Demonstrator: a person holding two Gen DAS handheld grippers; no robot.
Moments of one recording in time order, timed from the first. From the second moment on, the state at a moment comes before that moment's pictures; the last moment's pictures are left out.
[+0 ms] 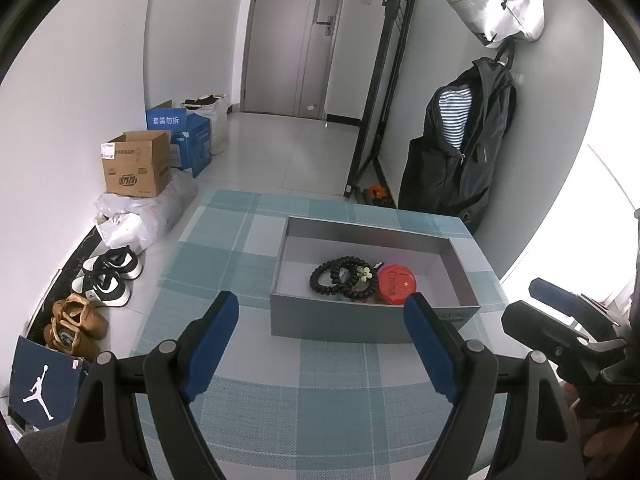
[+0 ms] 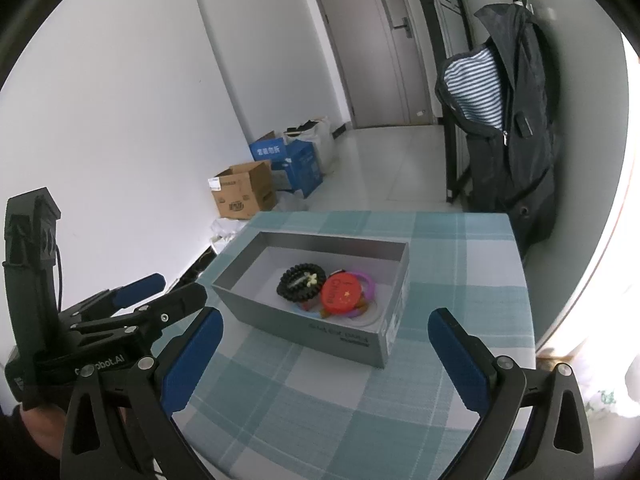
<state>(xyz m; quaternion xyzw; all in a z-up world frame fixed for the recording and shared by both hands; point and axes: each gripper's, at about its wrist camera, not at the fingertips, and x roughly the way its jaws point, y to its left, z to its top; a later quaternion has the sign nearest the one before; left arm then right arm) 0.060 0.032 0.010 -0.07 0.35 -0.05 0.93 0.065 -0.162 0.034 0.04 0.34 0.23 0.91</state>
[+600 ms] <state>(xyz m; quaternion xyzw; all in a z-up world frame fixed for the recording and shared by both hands) 0.059 0.030 0.010 -0.07 0.34 -0.05 0.94 0.066 -0.162 0.033 0.04 0.34 0.23 0.91</state>
